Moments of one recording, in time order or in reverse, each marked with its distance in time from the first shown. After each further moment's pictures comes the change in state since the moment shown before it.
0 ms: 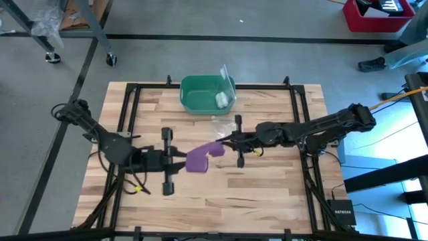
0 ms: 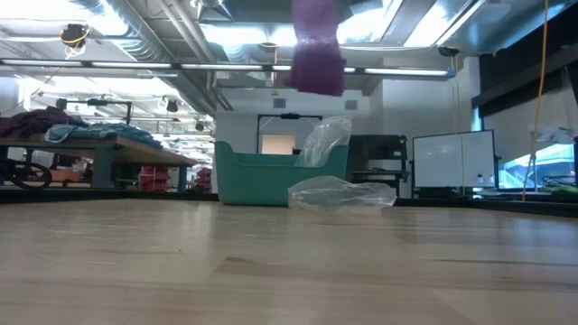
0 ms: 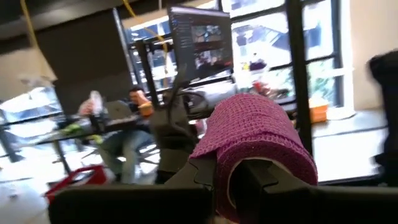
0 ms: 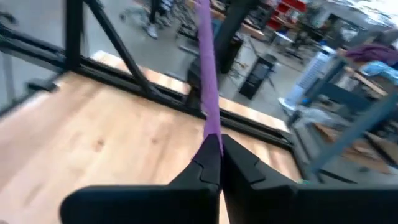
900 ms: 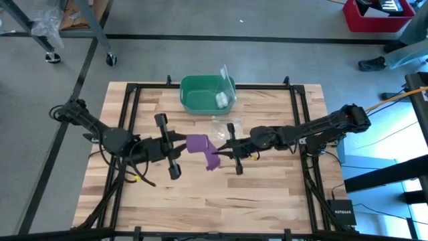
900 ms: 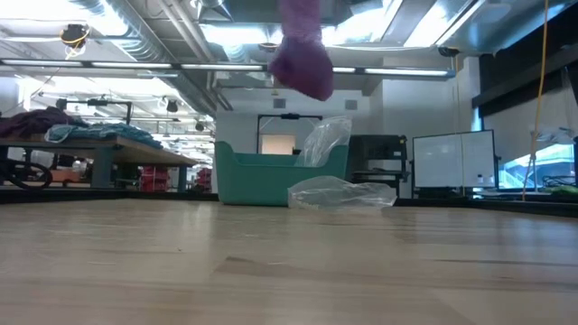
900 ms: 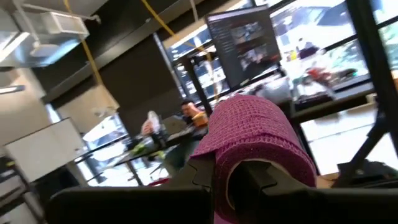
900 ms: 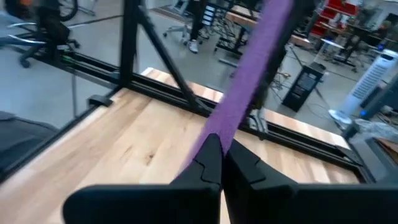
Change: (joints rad) left arm 0.106 -0.019 0.000 0.079 -0.088 0.335; right arm 0.035 0.090 0.001 0.100 -0.180 0.075
